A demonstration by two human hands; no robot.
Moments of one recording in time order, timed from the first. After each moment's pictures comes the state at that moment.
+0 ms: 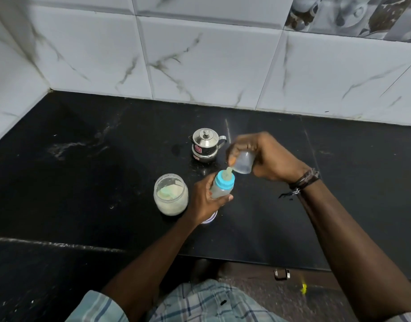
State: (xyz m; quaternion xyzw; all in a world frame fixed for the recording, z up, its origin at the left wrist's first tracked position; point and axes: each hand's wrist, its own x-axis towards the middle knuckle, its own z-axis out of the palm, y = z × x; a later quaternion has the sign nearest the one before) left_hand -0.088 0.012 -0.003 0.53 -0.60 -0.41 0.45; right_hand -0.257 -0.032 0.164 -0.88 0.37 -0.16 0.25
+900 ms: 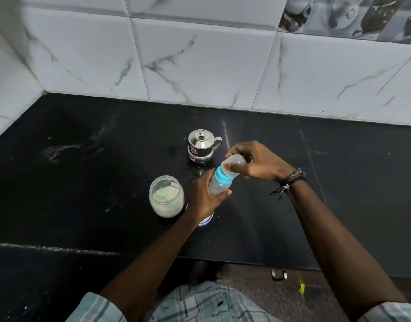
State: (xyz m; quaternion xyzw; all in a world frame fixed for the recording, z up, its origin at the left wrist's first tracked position) left_hand -0.100 0.009 0.015 0.55 -0.61 -0.35 0.45; right_hand -0.267 -0.052 0.121 -0.76 0.50 -0.15 0.39
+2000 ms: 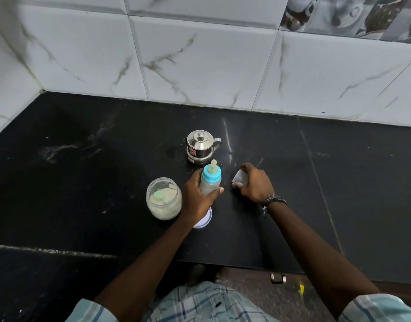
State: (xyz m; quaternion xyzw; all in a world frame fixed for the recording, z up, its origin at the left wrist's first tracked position) left_hand -0.095 0.001 -0.003 0.57 -0.52 -0.37 0.51; right_hand -0.279 -0.052 0.019 -0.68 0.69 -0.11 0.24
